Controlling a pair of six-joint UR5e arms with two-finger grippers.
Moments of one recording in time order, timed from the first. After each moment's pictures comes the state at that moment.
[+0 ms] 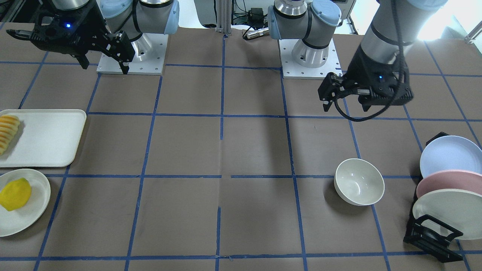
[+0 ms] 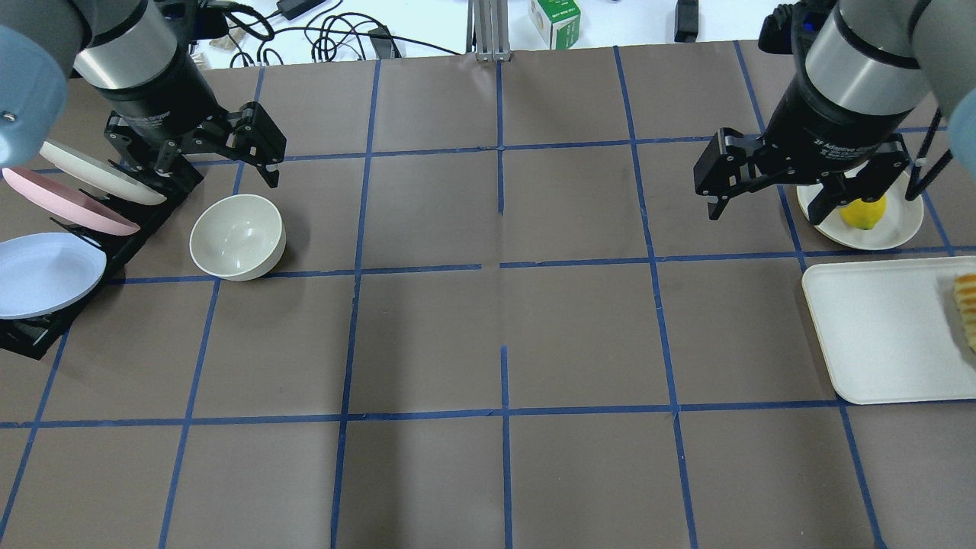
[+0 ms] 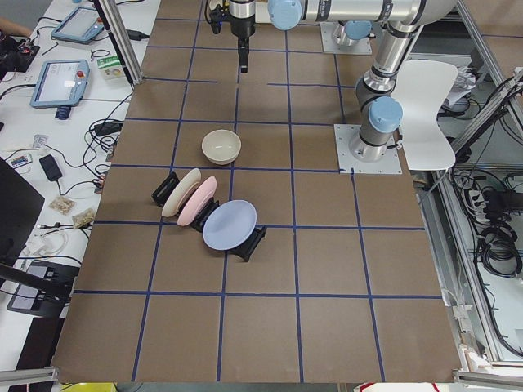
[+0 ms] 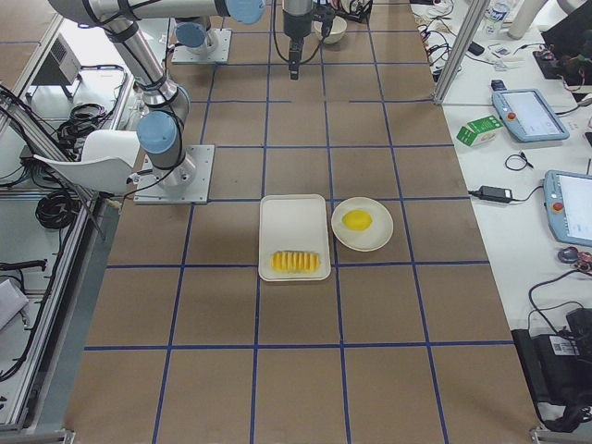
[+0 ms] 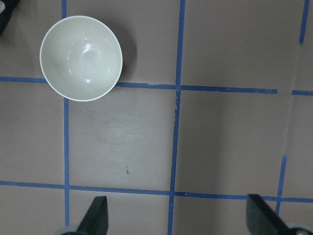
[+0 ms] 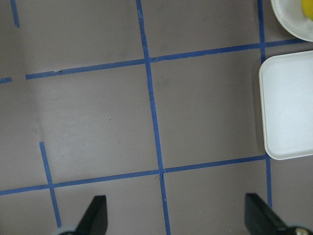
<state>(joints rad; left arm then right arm) -1.47 -1.62 -1.56 -1.54 1.59 0.09 1.54 -1.72 1.66 -1.51 -1.59 0.09</state>
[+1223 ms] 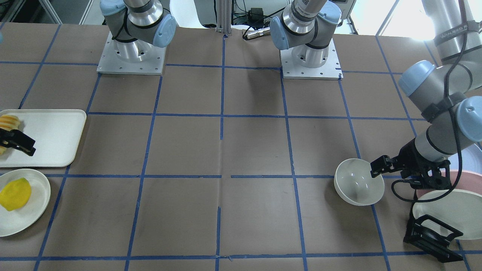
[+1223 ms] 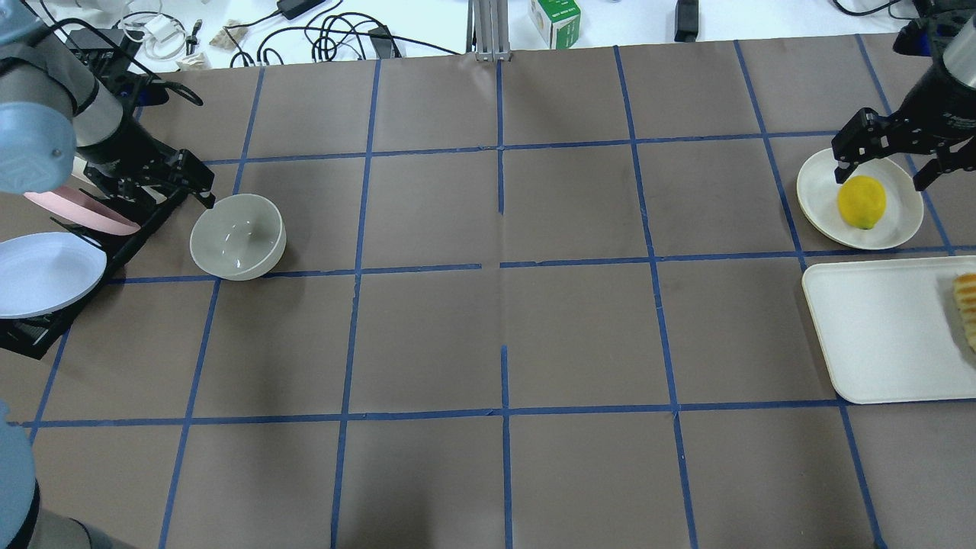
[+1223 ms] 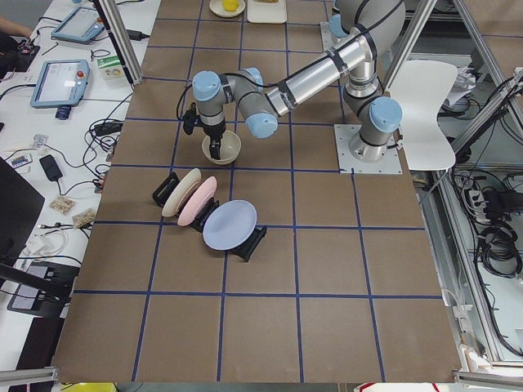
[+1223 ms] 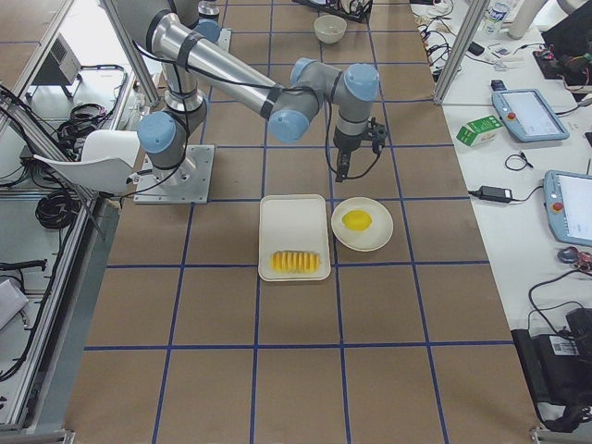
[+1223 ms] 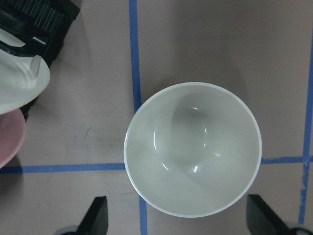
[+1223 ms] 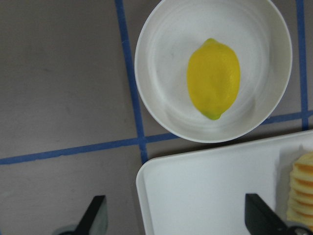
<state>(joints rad) -1.15 -1.93 -1.72 -1.07 1.54 0.44 1.10 -1.32 1.66 -1.90 -1.62 -0.34</state>
